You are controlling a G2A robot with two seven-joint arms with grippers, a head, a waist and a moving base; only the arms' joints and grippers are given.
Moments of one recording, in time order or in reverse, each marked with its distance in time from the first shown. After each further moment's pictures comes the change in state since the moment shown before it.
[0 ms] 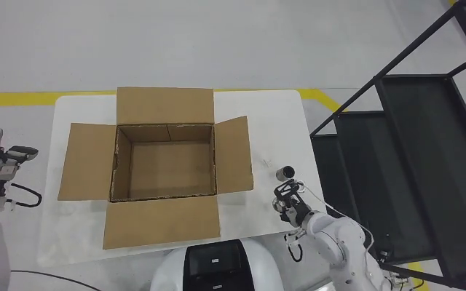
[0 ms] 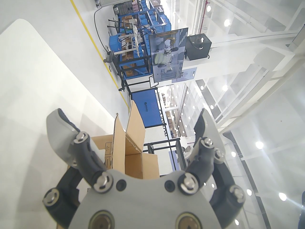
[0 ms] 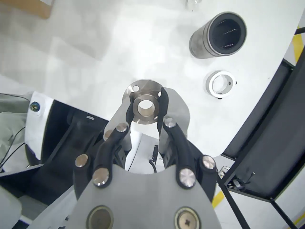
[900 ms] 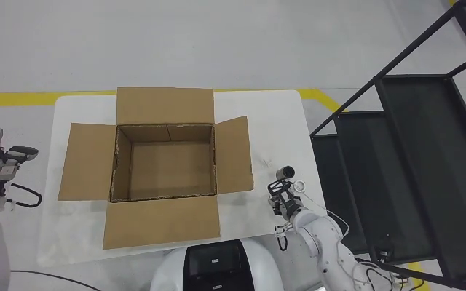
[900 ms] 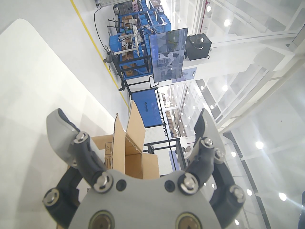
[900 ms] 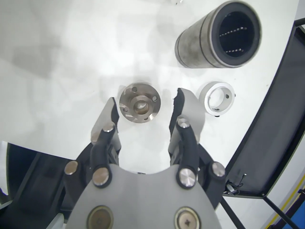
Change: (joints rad) left arm 0.000 0.000 0.000 0.000 0.000 0.000 0.000; right arm 0.082 0.006 -0.078 0.192 -0.094 0.126 -0.182
